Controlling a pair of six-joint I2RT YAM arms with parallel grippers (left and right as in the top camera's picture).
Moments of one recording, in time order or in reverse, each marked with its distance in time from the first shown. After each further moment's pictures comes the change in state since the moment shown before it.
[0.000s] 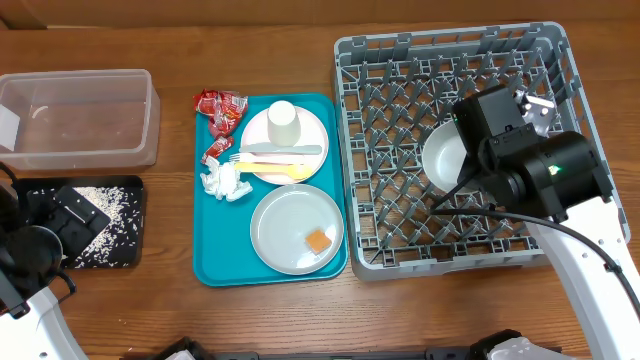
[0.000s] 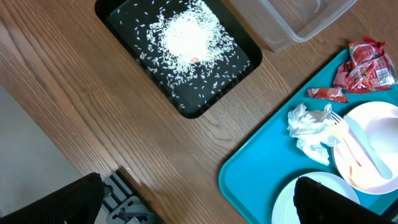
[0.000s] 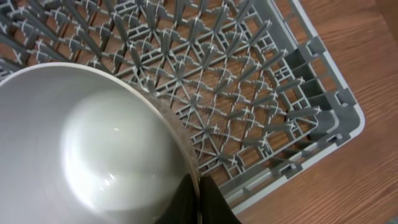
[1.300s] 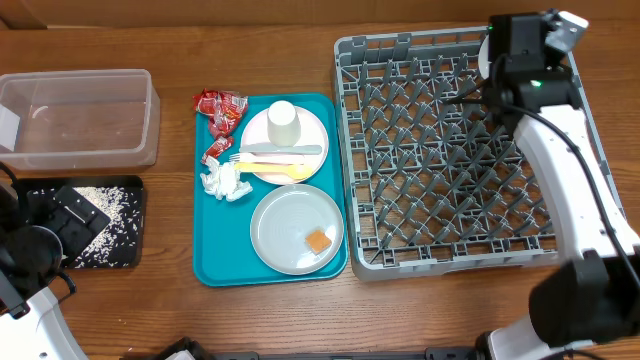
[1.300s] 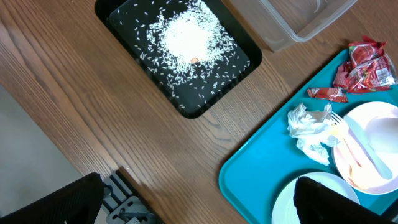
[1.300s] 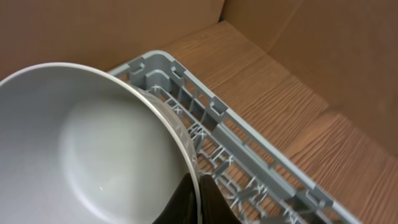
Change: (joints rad) left arm 0.000 0.000 0.000 0.000 0.000 0.000; right arm -0.294 0.371 -0.001 0.770 0.269 -0.248
